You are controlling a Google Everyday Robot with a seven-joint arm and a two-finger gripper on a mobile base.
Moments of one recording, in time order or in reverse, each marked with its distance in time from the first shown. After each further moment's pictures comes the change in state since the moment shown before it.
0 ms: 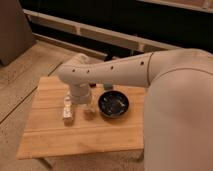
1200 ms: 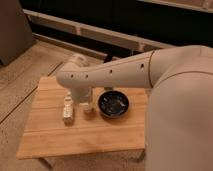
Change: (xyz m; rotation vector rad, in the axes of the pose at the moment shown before) arm -0.016 -0.012 -0.008 0.078 -0.163 0.076
